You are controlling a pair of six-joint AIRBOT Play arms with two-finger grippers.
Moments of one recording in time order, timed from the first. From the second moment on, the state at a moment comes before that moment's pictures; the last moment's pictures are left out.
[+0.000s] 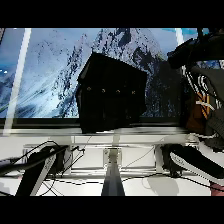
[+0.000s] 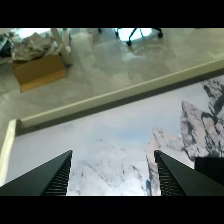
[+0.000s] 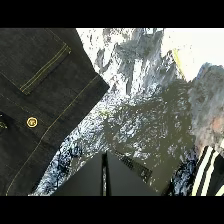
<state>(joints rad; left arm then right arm) 0.25 -0.72 1.45 1.12 -0.94 -0.94 0.27 -1.10 1.59 -1.62 1.41 1.27</state>
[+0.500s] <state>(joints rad) 0.25 -0.72 1.45 1.04 -0.90 -0.97 0.10 -1.16 1.49 -1.61 1.40 1.22</state>
